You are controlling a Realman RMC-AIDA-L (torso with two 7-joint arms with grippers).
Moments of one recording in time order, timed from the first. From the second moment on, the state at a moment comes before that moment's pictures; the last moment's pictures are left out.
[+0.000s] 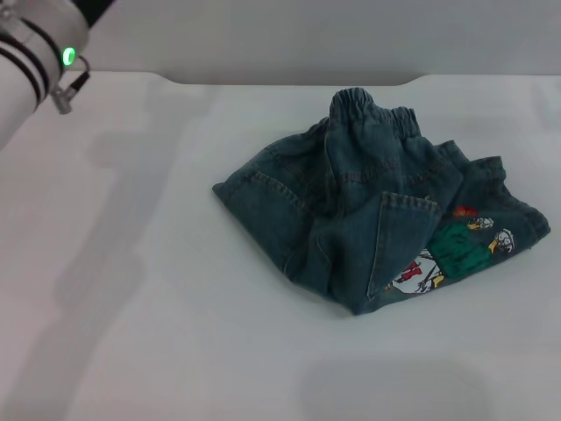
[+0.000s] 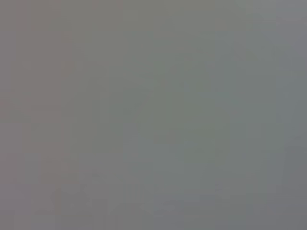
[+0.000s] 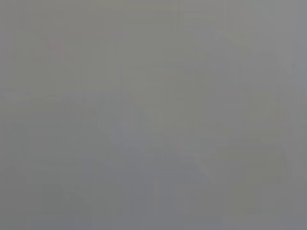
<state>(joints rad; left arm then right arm) -0.39 -2.06 1.66 1.20 1.84 -0.01 -2.36 0.54 2.06 -0.62 -0.62 -1.34 -0.82 1.20</state>
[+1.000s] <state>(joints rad) -0.49 -2.05 1.91 0.82 2.37 -0.74 -2.89 0.57 2.05 -0.61 -0.50 -1.02 -0.88 1.01</state>
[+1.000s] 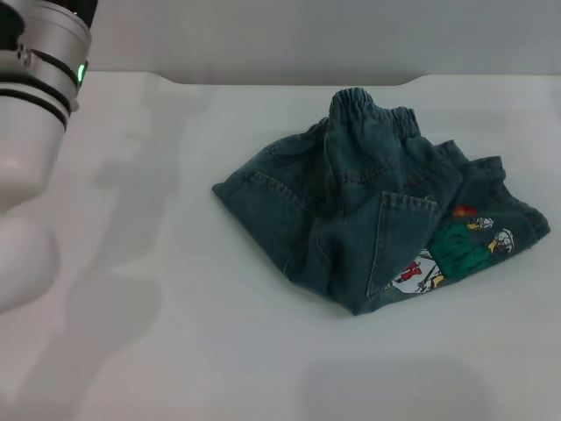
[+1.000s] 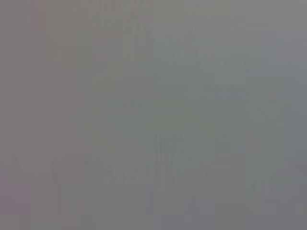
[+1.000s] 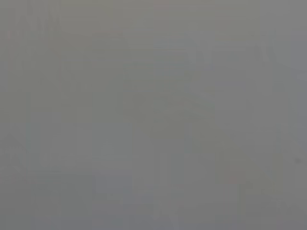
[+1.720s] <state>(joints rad) -0.65 -2.04 1.23 1.13 1.95 0.68 -2.42 0.58 2.04 -0.63 -0.47 -1.02 -0.88 1.01</state>
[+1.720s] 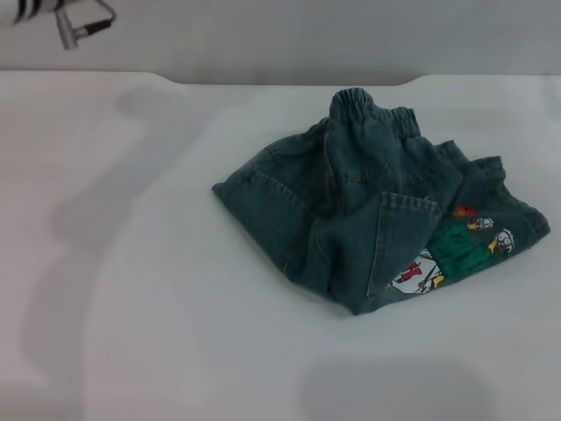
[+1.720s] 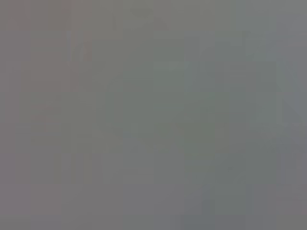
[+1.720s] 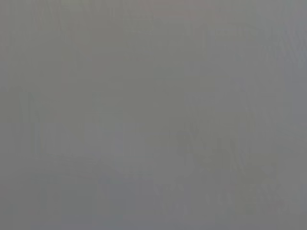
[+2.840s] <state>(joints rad) -0.57 -2.06 0.96 0.51 0.75 1.30 -0.98 0.76 1.84 -0.73 -0.85 -2.02 -1.41 2.11</state>
